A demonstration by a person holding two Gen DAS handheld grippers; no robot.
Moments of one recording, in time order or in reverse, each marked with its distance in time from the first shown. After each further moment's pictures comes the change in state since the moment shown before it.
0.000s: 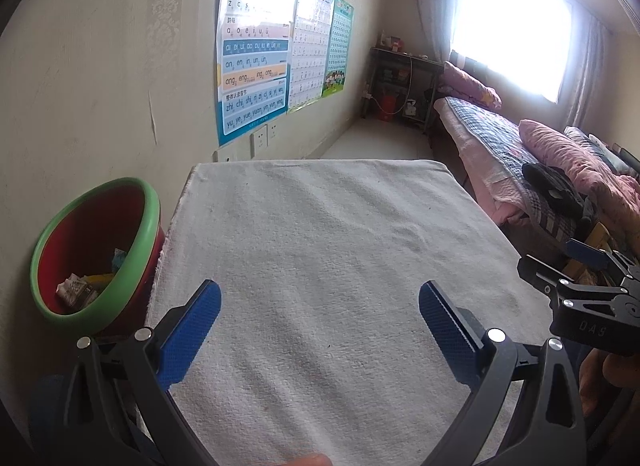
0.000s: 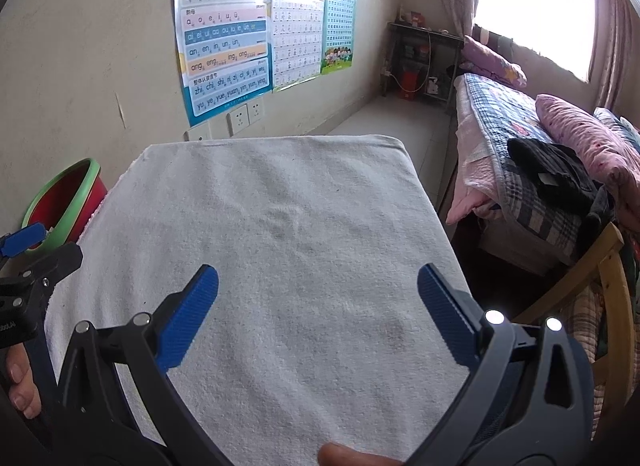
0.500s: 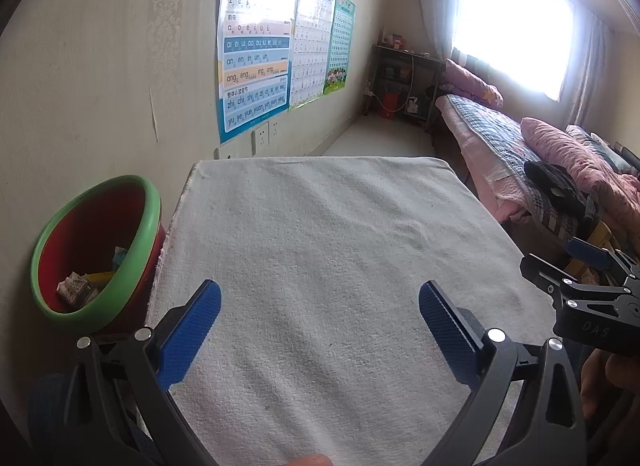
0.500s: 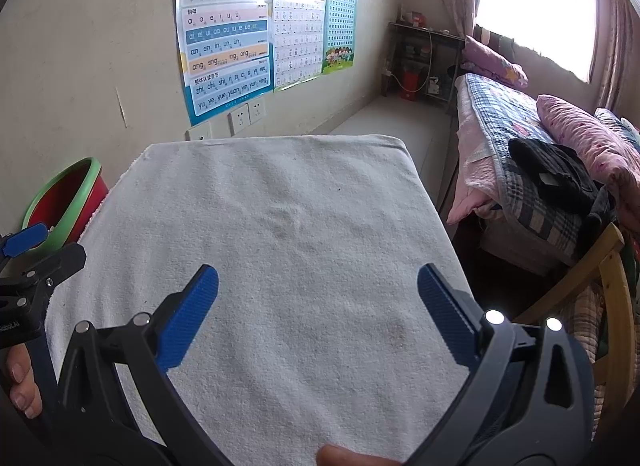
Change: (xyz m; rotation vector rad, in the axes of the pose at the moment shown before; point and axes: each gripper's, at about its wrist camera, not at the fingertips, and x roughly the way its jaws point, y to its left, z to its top) left arm 0.002 0.002 -0.001 -0.001 0.009 0.004; right arm -0.001 0.000 0.000 0.001 0.001 0.002
